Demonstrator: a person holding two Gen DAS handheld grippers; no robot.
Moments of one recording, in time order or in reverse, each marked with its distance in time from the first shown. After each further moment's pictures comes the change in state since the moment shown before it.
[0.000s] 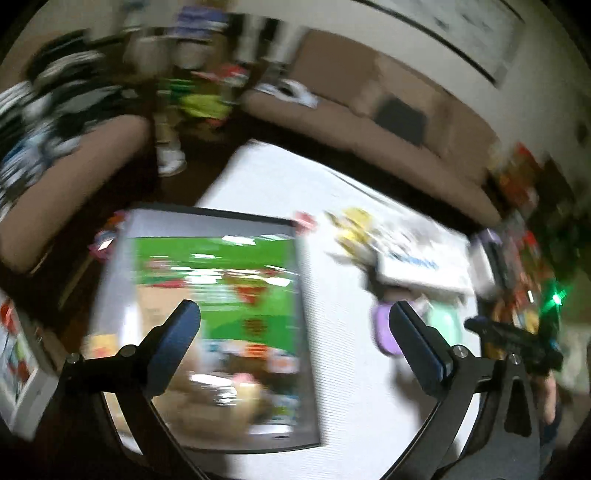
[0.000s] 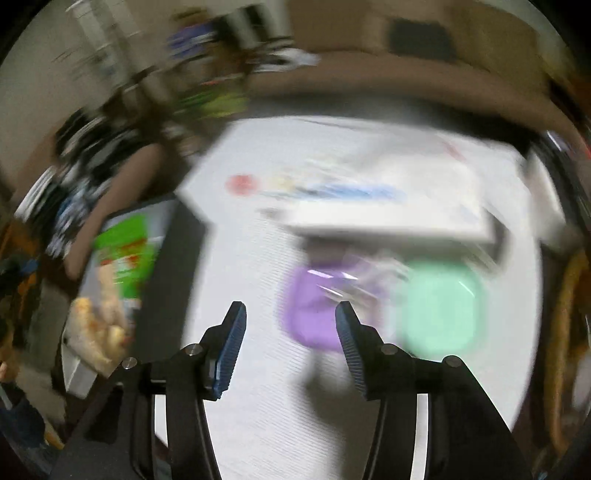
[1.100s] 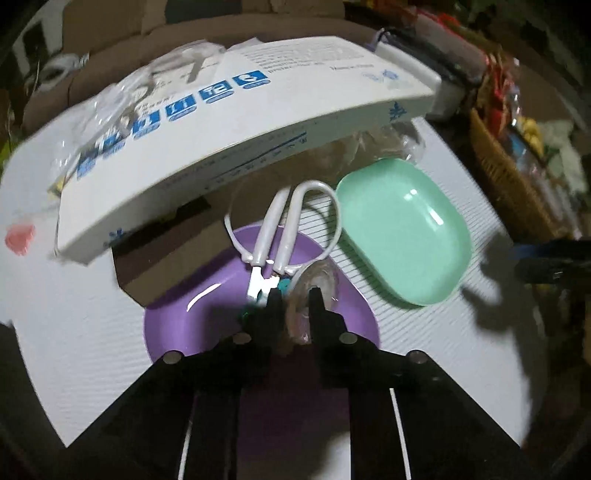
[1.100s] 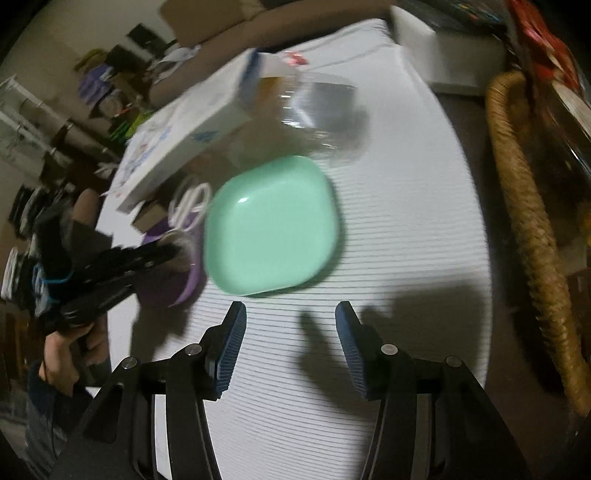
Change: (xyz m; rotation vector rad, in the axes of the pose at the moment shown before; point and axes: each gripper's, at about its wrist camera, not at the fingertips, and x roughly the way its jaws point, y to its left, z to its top) left arm 0.298 -0.234 -0.083 0.578 0.329 -0.242; right arm 0.022 -0.188 -0.078 0.331 0.076 -0.011
